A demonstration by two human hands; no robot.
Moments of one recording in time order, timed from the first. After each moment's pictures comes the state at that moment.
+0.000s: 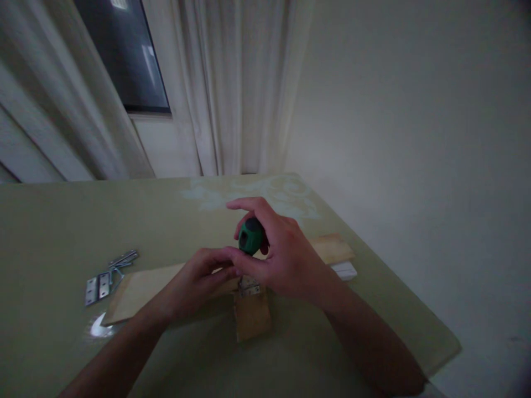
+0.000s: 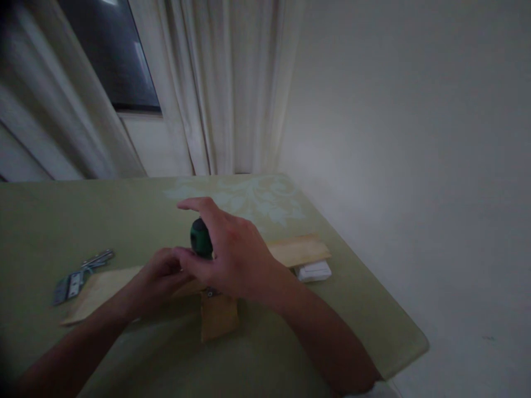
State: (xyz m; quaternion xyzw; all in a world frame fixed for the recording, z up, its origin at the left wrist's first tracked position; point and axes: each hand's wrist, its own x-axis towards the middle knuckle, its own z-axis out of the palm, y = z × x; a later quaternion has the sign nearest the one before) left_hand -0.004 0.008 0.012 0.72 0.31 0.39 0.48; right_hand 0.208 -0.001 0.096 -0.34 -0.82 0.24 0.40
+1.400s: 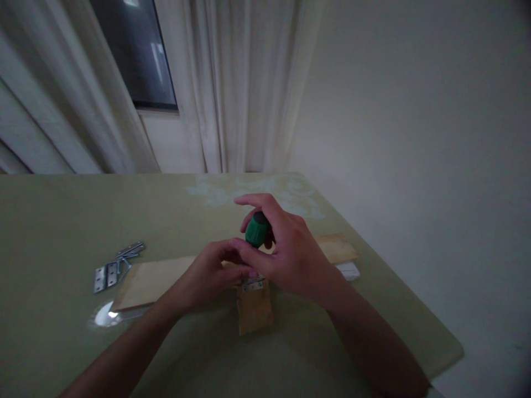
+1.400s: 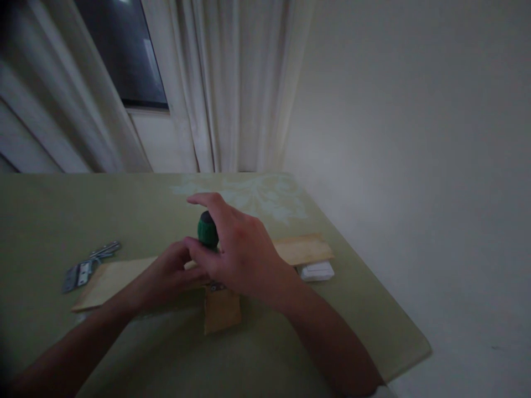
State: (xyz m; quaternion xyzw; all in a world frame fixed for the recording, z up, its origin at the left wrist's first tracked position) left_hand 0.002 0.006 0.008 0.69 0.36 0.39 0.49; right_hand 0.207 -0.002 0.094 -0.33 -0.82 0.19 0.42
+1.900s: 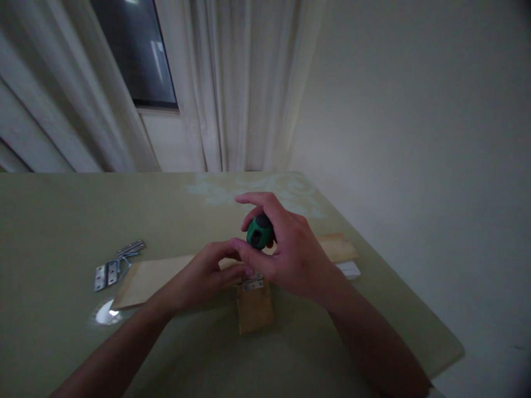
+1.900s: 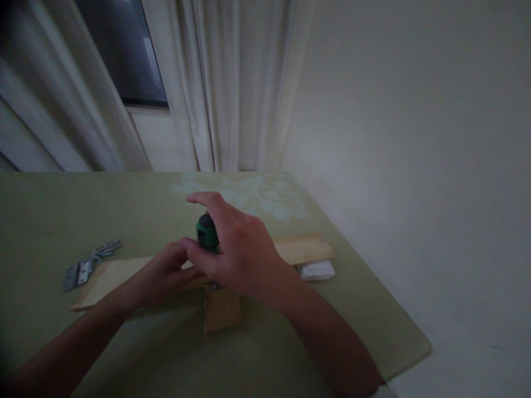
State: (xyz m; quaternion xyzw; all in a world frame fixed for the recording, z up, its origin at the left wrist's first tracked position) left_hand 0.000 0.003 0.017 0.73 0.32 0.39 0.46; right_hand 0.206 -0.004 0.095 -0.34 -0.82 0.18 0.42
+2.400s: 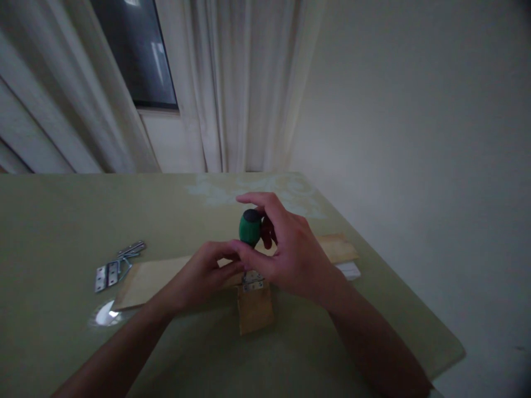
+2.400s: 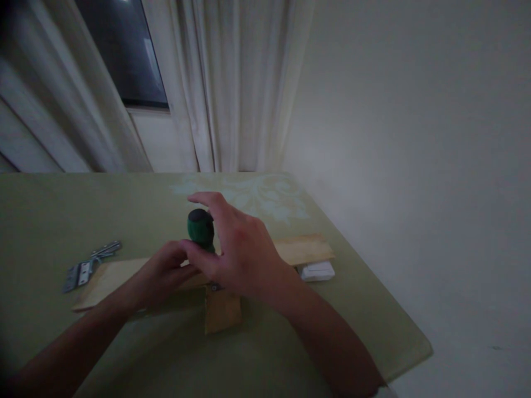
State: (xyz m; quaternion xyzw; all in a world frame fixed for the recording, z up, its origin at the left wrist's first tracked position) left_hand -0.003 0.005 0.014 0.73 0.32 0.39 0.45; right_hand 0.206 -0.005 0.094 -0.35 -0.82 0.18 0.41
